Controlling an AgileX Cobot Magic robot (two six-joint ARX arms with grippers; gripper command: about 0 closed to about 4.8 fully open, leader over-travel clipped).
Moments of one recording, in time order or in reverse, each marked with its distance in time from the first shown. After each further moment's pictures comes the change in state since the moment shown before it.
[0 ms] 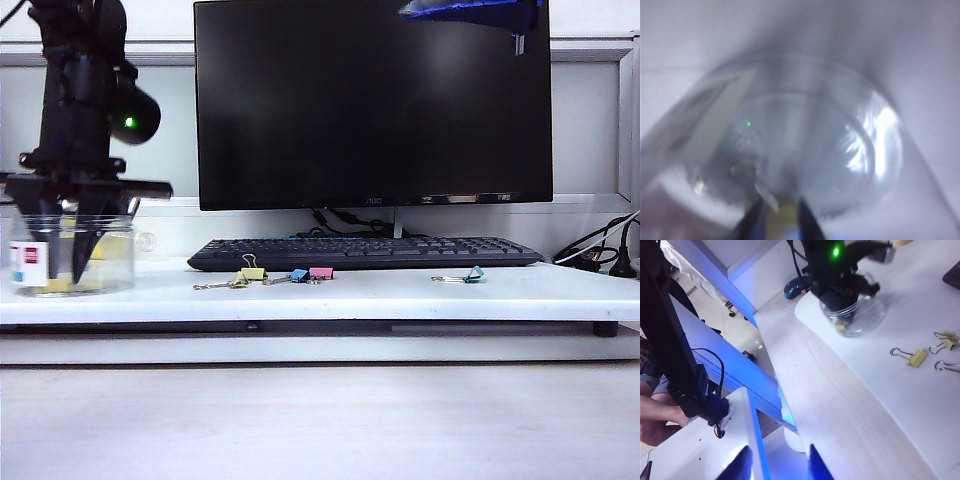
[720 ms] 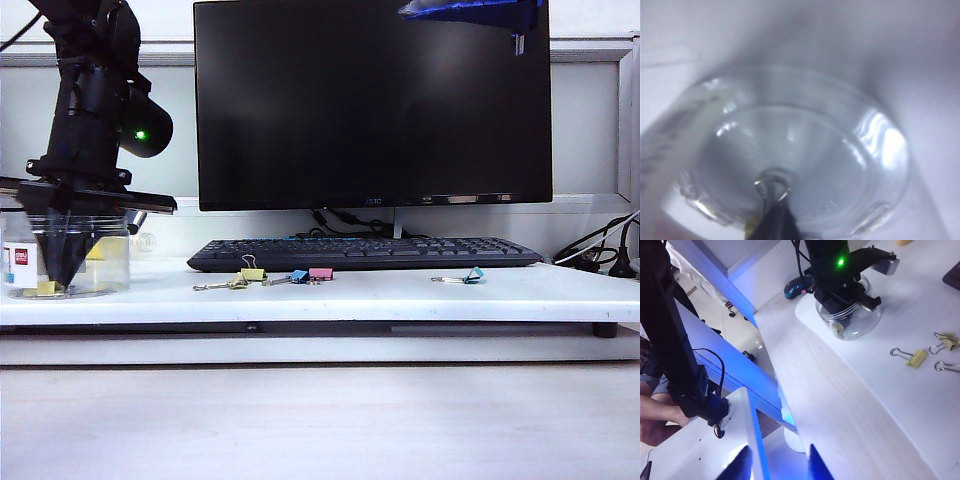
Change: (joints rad) left arm -0.024 0.049 0.004 0.003 -0.055 0.020; right arm 0.000 0.000 0.000 0.000 0.000 0.000
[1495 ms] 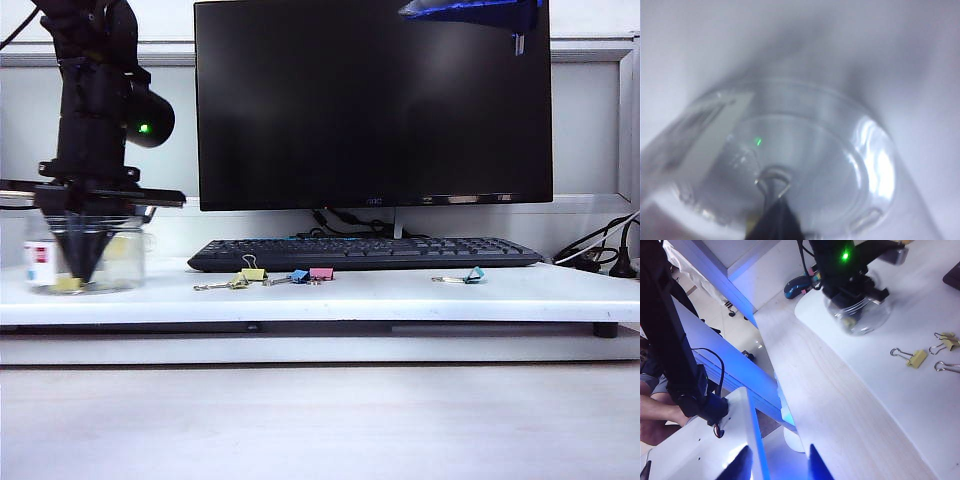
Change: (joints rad) left arm 0.002 -0.025 -0.002 0.109 0.007 0.033; right arm 0.000 0.000 0.000 -0.001 0.000 -0.003
